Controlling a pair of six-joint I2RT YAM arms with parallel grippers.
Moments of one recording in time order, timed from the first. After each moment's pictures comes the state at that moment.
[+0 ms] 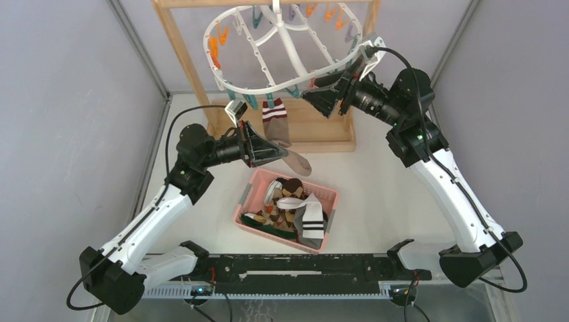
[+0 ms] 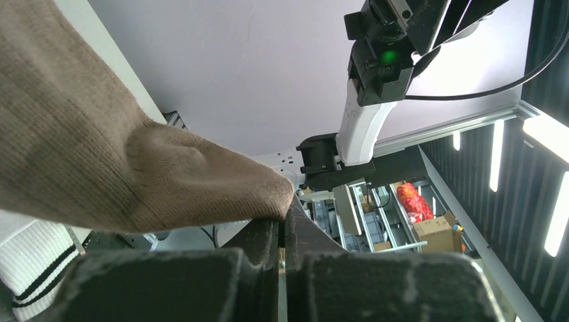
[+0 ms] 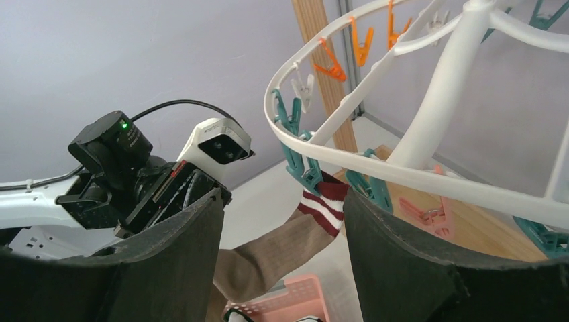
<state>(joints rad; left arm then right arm) -0.50 1.04 0.93 0.25 0.84 -1.34 0.48 1.26 1.54 -0.13 -0.54 0.35</state>
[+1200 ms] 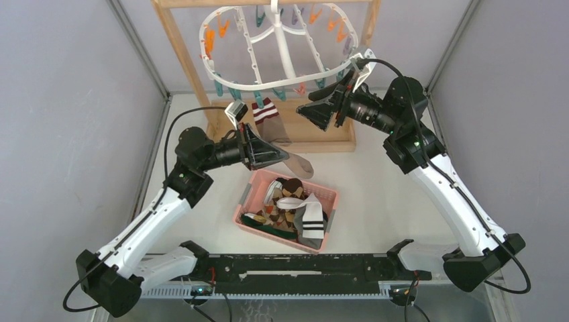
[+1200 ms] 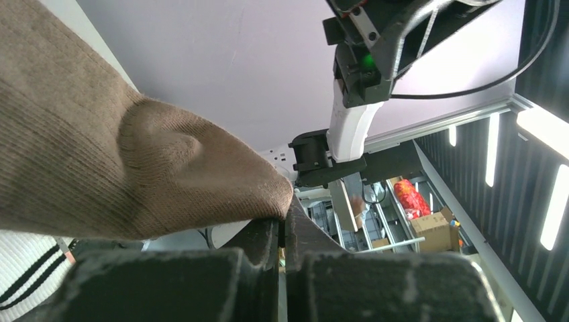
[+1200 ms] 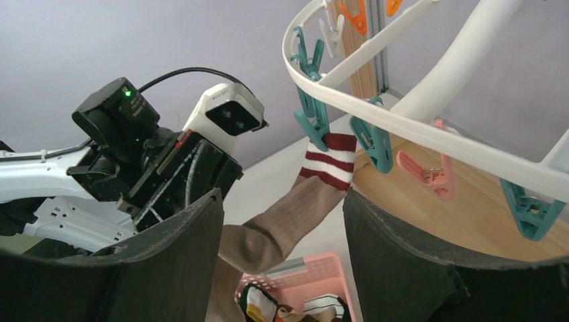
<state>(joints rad) -0.54 1.02 0.93 0.24 0.81 -1.35 0.53 1.22 1.48 -0.16 -0.56 0.34</state>
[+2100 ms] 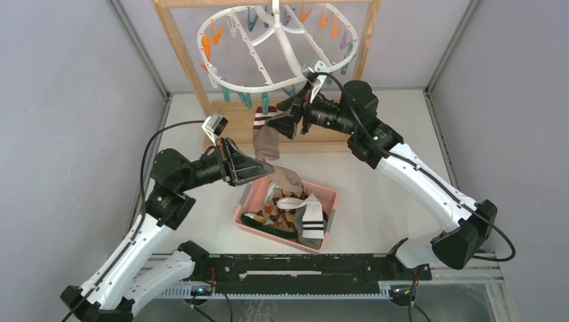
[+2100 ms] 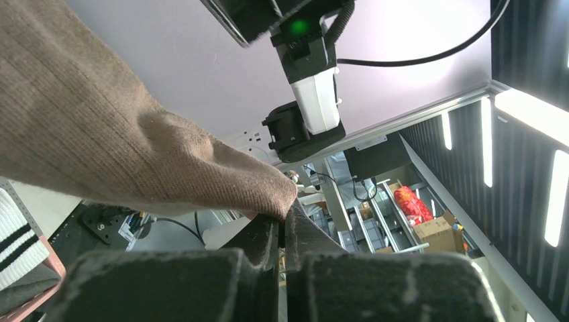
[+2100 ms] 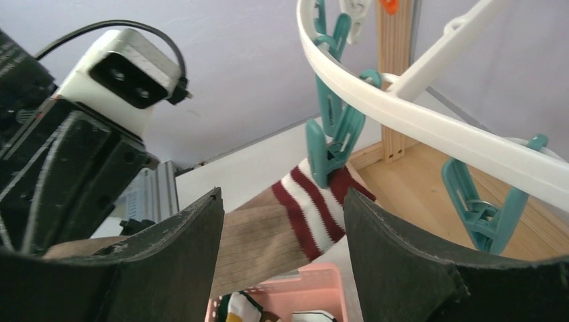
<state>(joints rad) -0.54 0.78 0.86 0.14 0.76 -1.36 0.69 1.39 1.47 -0.06 -0.51 0.22</state>
